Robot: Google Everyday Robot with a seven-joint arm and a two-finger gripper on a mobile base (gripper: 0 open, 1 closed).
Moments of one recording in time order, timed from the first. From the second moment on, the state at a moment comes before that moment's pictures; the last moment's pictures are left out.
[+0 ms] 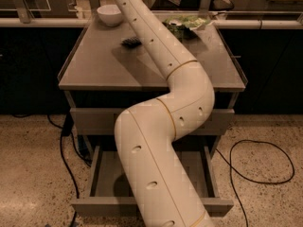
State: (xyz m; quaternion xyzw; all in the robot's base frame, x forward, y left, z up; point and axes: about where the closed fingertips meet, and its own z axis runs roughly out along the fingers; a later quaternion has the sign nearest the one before) arm 0.951 0.035 0.866 -0.78 0.48 -0.33 0.22
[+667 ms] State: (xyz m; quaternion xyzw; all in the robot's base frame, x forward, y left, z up) arm 0.951 0.035 0.866 -0.78 0.48 -0.33 0.22
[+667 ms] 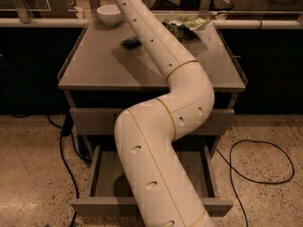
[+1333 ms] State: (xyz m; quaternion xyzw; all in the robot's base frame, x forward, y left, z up) arm 0.952 0.035 0.864 -0.78 0.48 -0.33 0.22
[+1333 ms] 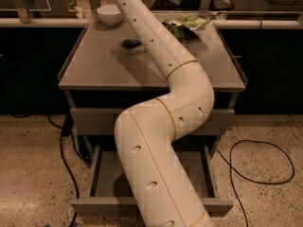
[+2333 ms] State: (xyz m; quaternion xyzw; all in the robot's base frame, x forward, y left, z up) arm 0.951 0.032 0.866 -0.79 0.47 -0.33 0.22
